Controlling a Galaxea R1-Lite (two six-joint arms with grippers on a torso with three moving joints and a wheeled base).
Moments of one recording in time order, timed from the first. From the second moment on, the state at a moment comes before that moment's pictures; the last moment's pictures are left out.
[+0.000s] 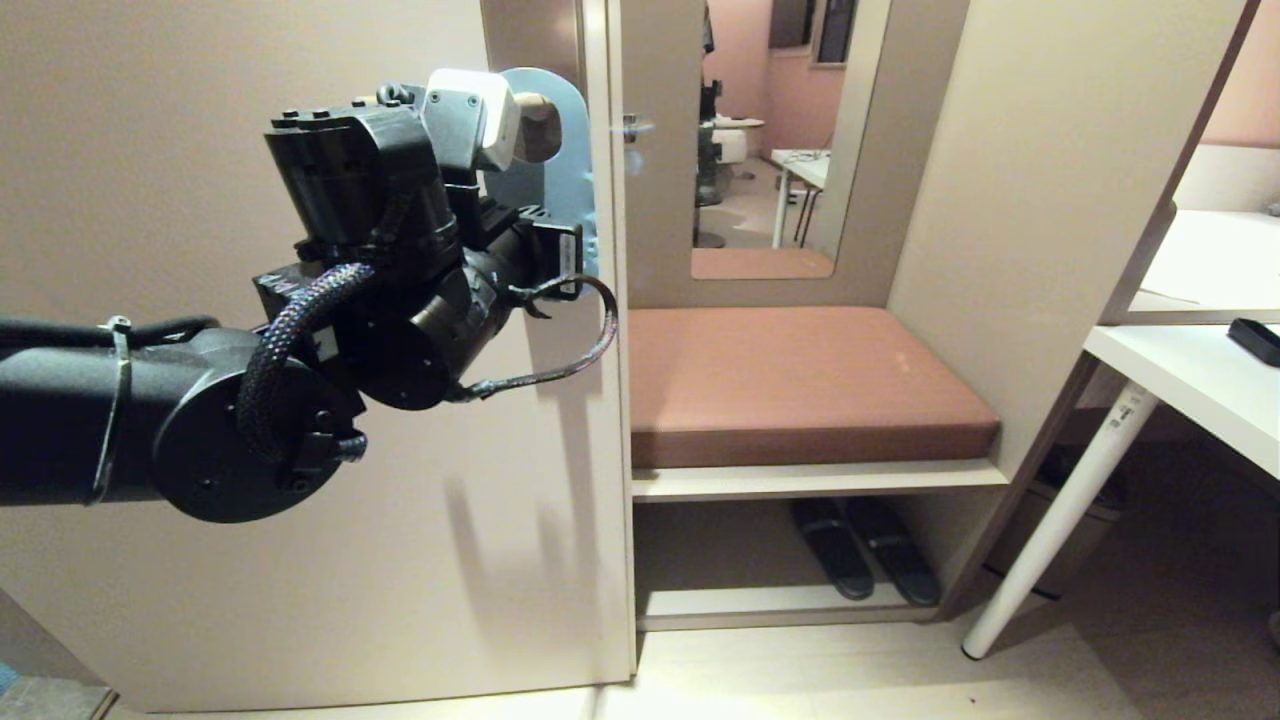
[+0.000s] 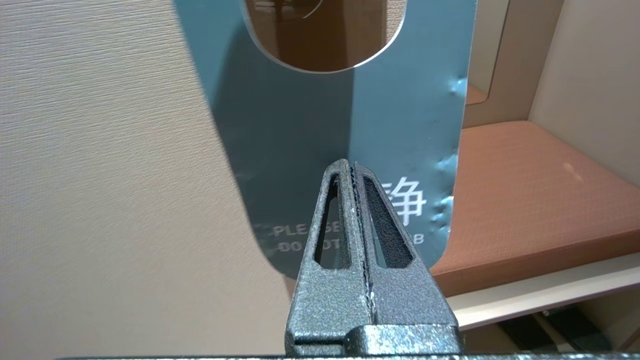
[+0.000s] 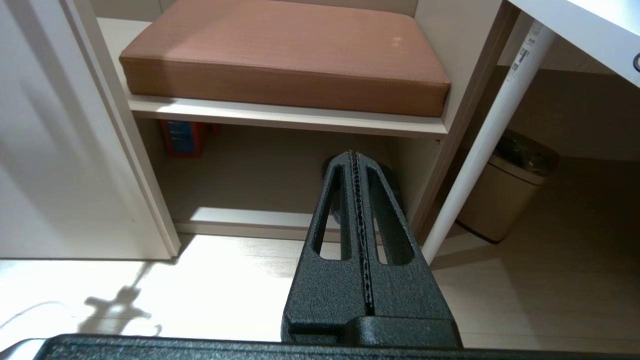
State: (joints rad) left arm -0.66 1.76 -1.18 -0.69 0.47 0.12; right arm 0.00 0.00 -0.03 0.08 0.01 -0.04
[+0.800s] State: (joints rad) left arm -0.68 1.59 -0.99 -0.69 0.52 0.13; right arm 0.00 0.00 -0.03 0.08 0.01 -0.04
